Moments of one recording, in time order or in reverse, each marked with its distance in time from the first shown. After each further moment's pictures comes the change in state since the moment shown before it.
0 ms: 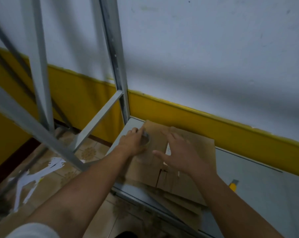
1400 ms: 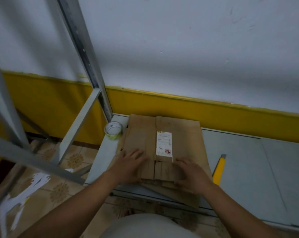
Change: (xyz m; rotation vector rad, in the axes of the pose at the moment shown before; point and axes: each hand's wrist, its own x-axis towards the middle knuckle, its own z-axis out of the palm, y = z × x) left_hand -0.070 -0.004 0.050 0.216 -0.230 0.527; right_hand -0.083 0.098 0.118 0.041 -0.151 0.212
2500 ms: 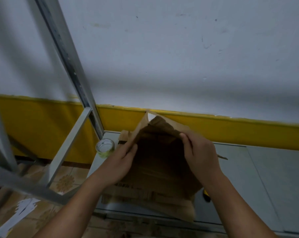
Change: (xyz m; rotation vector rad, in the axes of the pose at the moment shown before) left_hand -0.056 0.060 -0.152 -1.031 0.380 -0.163; right_hand -0.032 -0.069 -0.149 0.188 0.925 -0.122
